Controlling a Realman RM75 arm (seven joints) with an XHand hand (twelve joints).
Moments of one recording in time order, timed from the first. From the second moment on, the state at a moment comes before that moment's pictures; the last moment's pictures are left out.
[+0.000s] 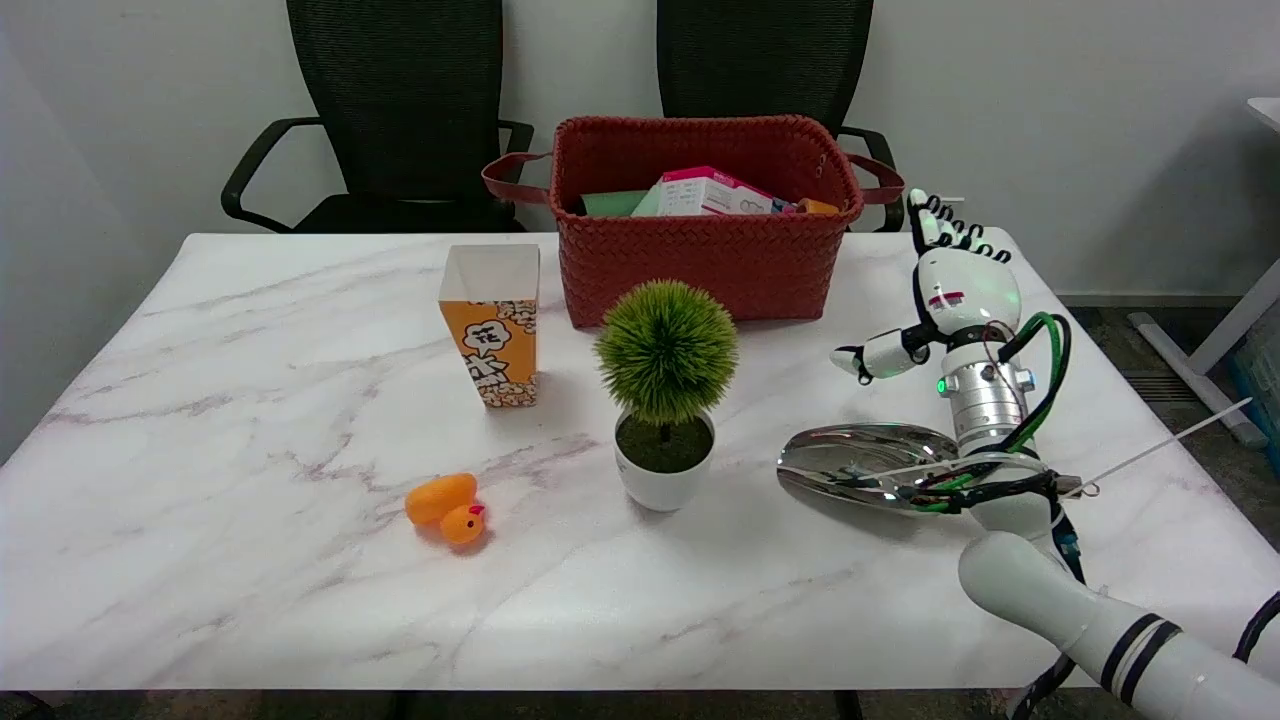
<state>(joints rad) -0.02 -1.04 -1.86 1.34 1.31 0.87 -0.56</state>
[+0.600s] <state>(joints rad) -0.04 -1.03 -1.87 1.37 1.30 0.91 -0.53</state>
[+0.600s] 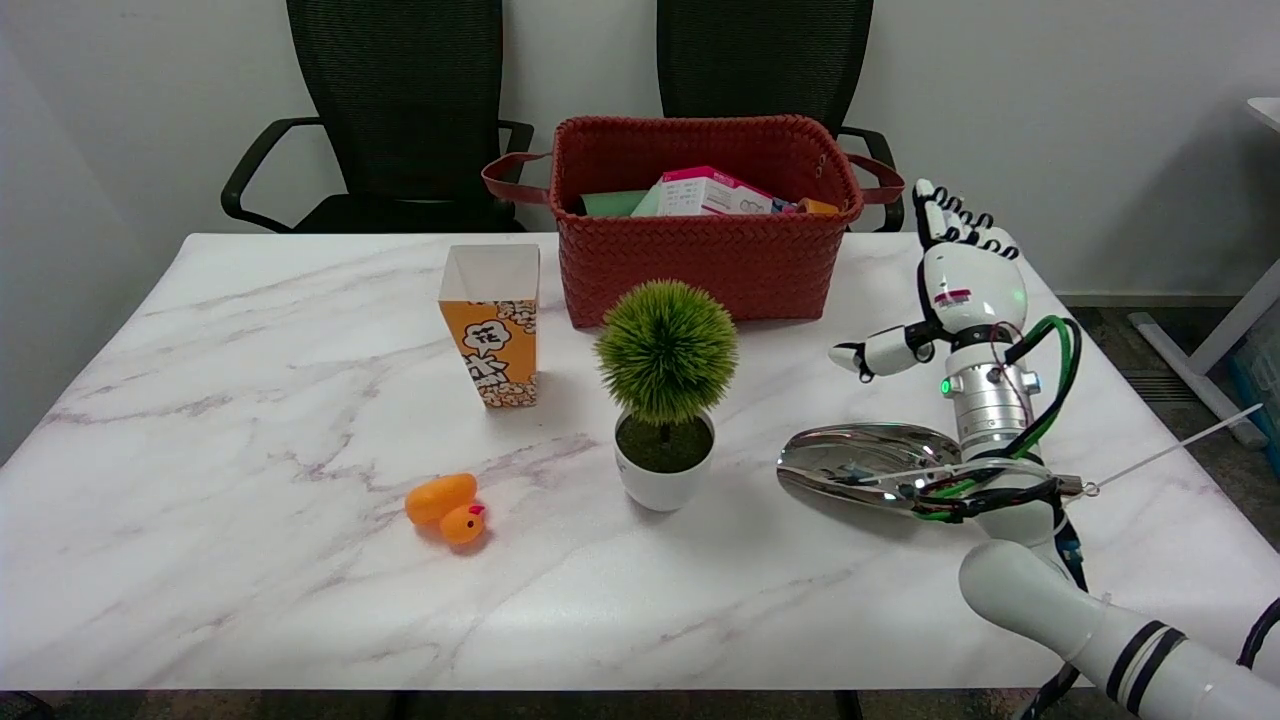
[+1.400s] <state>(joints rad) -0.04 -1.07 -2.10 1.63 1.30 1.31 -0.52</state>
